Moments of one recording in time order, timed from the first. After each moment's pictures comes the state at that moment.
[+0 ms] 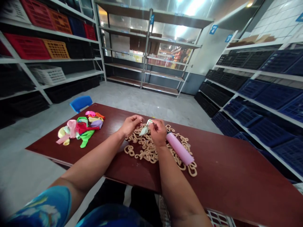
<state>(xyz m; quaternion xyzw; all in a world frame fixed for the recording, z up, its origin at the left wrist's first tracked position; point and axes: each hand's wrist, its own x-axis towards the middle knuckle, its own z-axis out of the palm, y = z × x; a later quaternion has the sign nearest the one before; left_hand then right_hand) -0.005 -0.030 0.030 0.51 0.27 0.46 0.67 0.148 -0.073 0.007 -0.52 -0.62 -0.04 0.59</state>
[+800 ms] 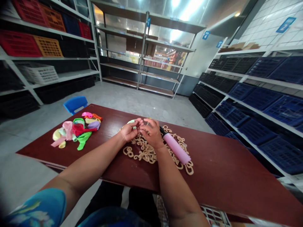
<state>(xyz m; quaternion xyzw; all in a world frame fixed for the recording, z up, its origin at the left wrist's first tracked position) 0.001 -0.023 0.010 0.18 0.16 0.45 0.86 0.147 -0.077 0.019 -0.47 -0.78 -0.11 0.40</state>
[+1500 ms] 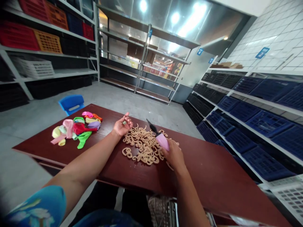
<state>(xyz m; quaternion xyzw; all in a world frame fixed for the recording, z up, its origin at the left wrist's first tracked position) -0.035 0.007 0.004 0.09 0.05 0.53 0.84 0.217 -0.166 0.020 -0.74 -0.66 -0.06 0.15</state>
